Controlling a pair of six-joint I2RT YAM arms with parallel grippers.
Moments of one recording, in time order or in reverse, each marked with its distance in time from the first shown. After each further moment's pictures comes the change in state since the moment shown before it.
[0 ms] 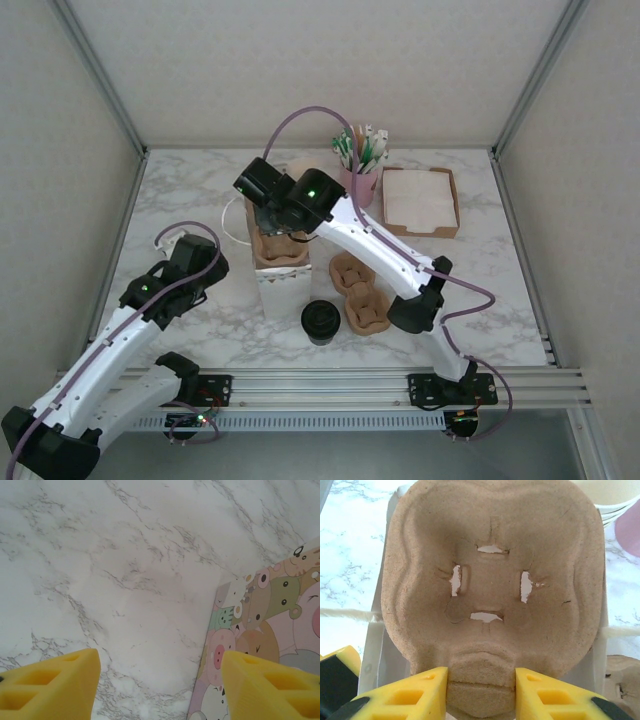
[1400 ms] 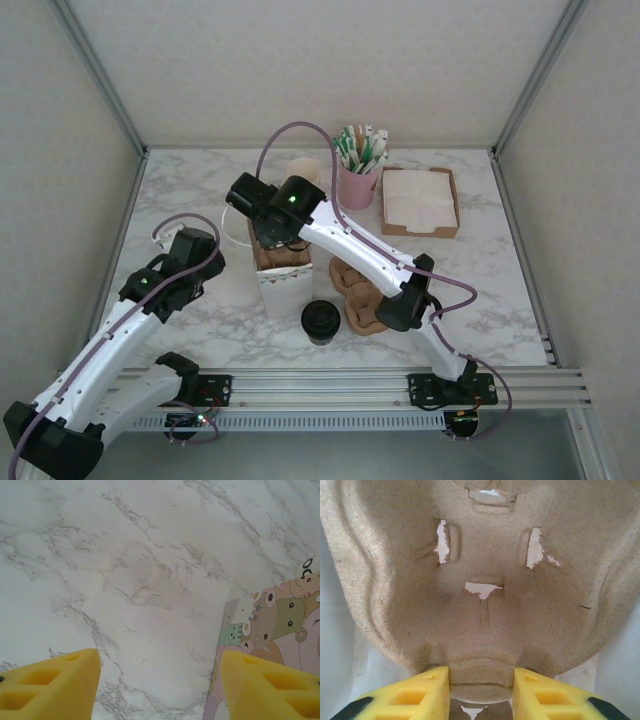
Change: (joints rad) left arm 0.021 0.043 0.051 -0.014 -0.048 0.053; right arm 0.009 0.081 0.013 -0.110 -0.007 0.002
